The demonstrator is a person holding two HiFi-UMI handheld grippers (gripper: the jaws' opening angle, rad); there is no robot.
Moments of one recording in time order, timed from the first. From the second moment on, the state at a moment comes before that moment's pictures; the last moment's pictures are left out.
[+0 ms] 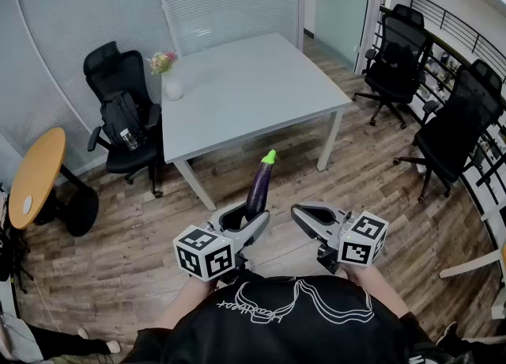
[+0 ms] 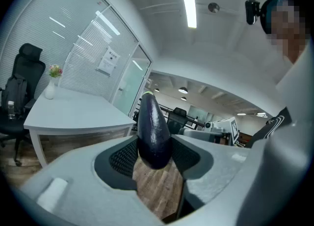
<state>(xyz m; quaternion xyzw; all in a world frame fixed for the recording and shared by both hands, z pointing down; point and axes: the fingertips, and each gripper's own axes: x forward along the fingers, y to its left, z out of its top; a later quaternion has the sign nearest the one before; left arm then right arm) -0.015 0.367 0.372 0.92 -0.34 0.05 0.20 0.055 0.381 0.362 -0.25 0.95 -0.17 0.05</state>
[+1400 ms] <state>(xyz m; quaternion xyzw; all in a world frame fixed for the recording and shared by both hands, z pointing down) -0.023 0.260 0.410 0.90 -0.34 0.07 0.25 0.049 0.269 0.402 -0.25 0.94 -0.22 0.05</state>
